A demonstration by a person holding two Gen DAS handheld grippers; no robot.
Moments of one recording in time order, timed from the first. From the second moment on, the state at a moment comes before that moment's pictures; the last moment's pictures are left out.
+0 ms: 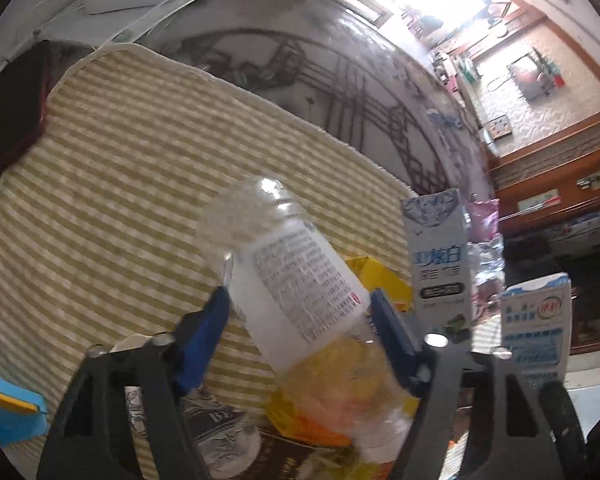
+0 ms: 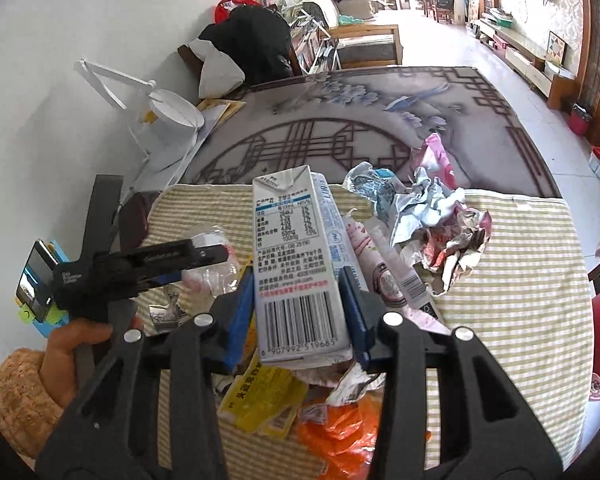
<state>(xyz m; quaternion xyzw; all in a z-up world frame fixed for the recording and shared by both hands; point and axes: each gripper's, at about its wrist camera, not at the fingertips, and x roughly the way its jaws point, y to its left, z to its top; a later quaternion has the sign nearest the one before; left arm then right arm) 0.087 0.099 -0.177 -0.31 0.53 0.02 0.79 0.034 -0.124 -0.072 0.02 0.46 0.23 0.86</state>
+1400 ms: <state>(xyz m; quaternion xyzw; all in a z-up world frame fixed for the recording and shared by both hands) 0.036 -0.211 -0.037 -0.15 0.40 -0.15 0.89 0.012 -0.472 -0.055 0.11 0.40 0.04 0.91</state>
